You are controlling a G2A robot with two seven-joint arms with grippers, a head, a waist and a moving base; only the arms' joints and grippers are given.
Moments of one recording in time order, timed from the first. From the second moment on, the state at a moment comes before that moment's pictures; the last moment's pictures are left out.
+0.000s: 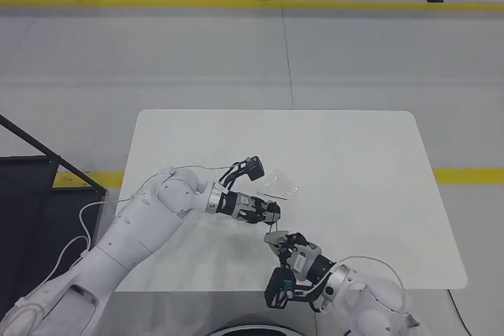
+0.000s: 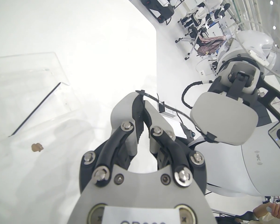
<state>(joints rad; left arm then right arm) 0.67 -1.16 -0.74 -1.17 -0.02 -0.82 -0.99 -1.56 -1.10 1.15 -2.13 -2.14 -0.51 -0.05</state>
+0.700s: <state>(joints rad) 0.67 -1.16 -0.73 -1.18 0.01 -0.83 -0.99 -1.58 -1.10 1.17 -2.14 -2.12 -0.42 -0.05</state>
